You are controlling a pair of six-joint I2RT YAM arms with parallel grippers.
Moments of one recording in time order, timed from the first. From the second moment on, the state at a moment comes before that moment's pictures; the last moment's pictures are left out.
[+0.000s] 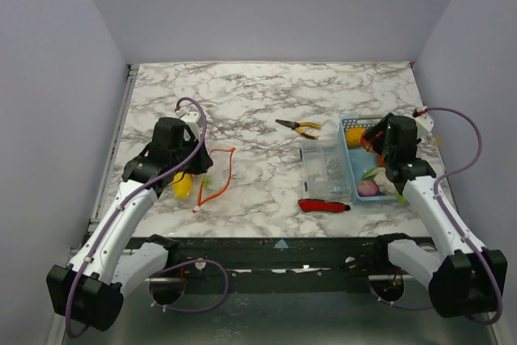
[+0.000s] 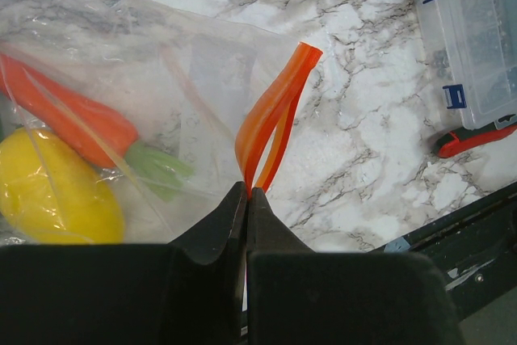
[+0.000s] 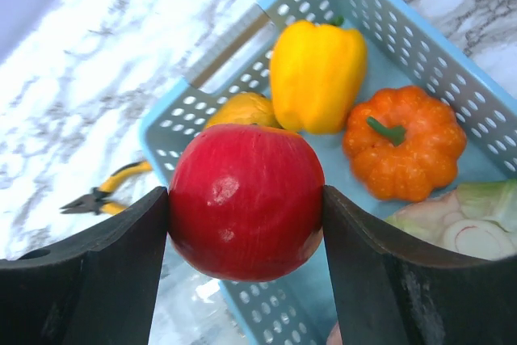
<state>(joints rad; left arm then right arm) -0.32 0.95 0.87 -0.65 0.22 -0.26 0.09 1.05 0.70 -0.22 0.39 0.67</state>
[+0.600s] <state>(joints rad) -0.32 0.95 0.87 -0.65 0.23 -0.26 0.26 0.96 0.58 0.17 -0.36 0.72</state>
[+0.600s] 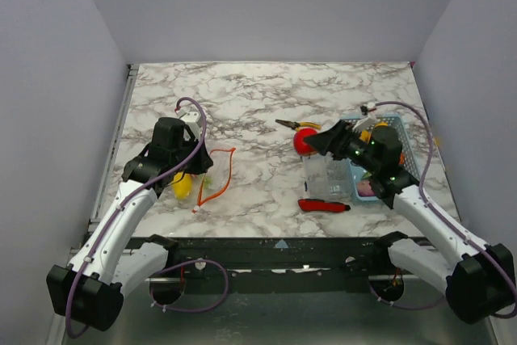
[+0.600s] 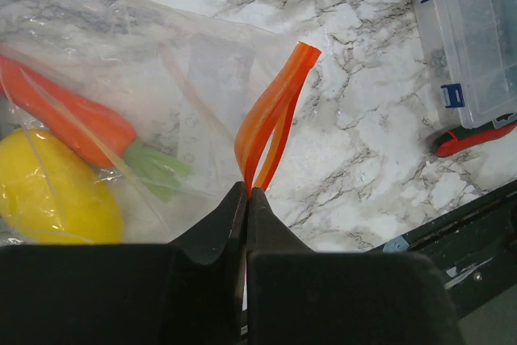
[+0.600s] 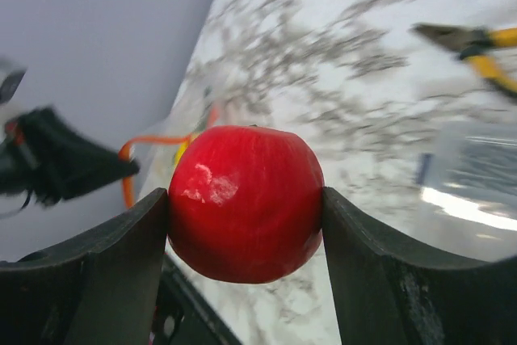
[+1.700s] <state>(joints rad) -0.32 0.90 0.87 -0.65 0.23 -0.26 1.03 1.81 0.80 0.87 0.05 0.98</state>
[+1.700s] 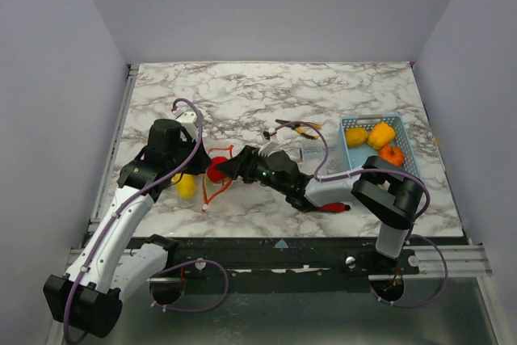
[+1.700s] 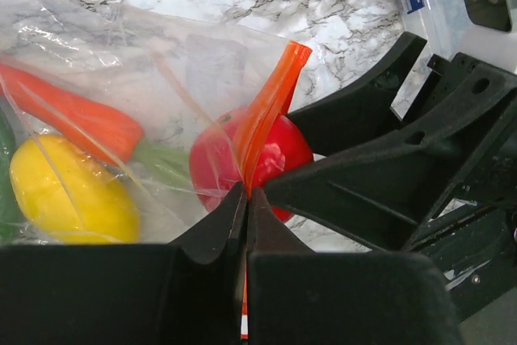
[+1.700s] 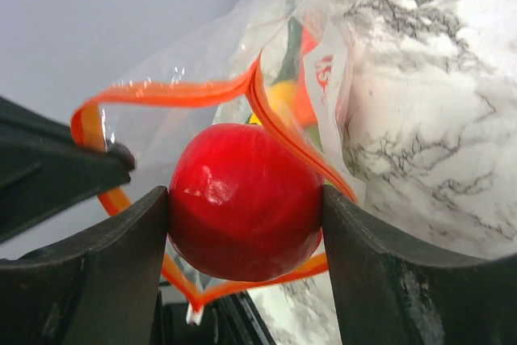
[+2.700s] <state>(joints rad) -0.32 0.90 0.87 -0.65 0.23 -0.26 1.03 1.85 0.97 0.58 0.14 1.03</state>
